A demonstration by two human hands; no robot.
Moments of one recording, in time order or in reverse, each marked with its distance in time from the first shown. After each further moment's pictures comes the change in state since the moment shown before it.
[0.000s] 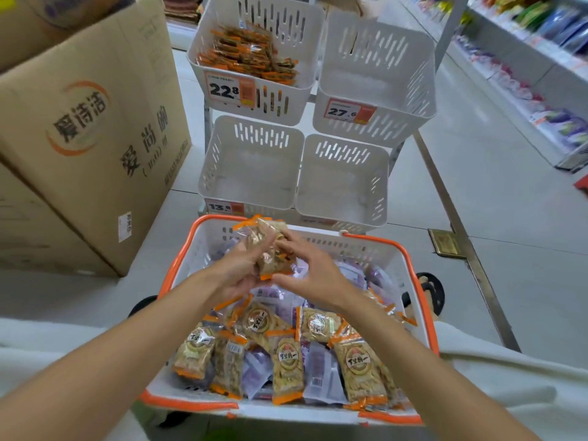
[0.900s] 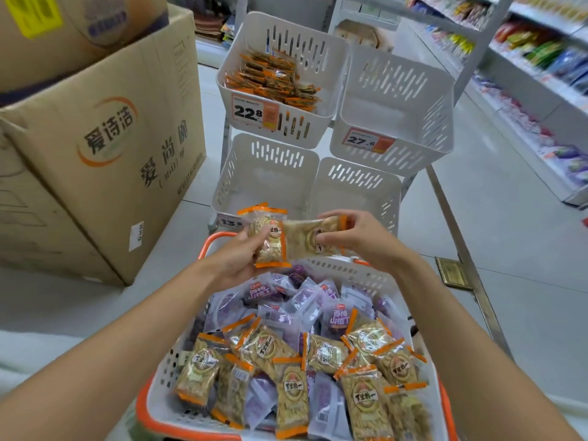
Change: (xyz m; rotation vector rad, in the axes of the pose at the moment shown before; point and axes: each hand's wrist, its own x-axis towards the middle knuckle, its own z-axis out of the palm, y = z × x) left_hand 0.019 0.049 -0.021 -0.090 -0.012 0.059; right_hand 0.068 -0.039 -0.091 0.225 -0.067 0.322
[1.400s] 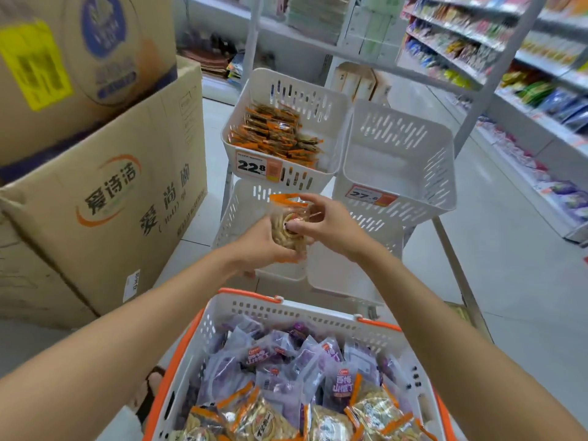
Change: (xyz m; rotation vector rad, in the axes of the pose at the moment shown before) left_hand 0.056 0.114 0.022 0.723 -0.022 0.345; right_hand 0.101 -0.089 0.001 -0.246 0.123 -0.213
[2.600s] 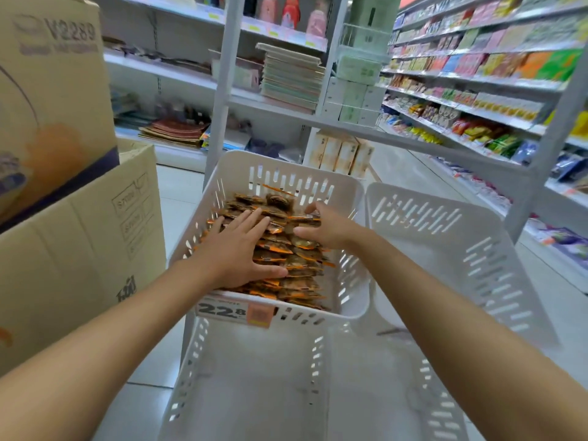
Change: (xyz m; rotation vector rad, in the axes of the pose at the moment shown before) left_hand 0.239 0.030 -0.134 1.265 0.051 0.044; right_hand 0.290 0.027 -0.082 -0.388 0.031 0.122
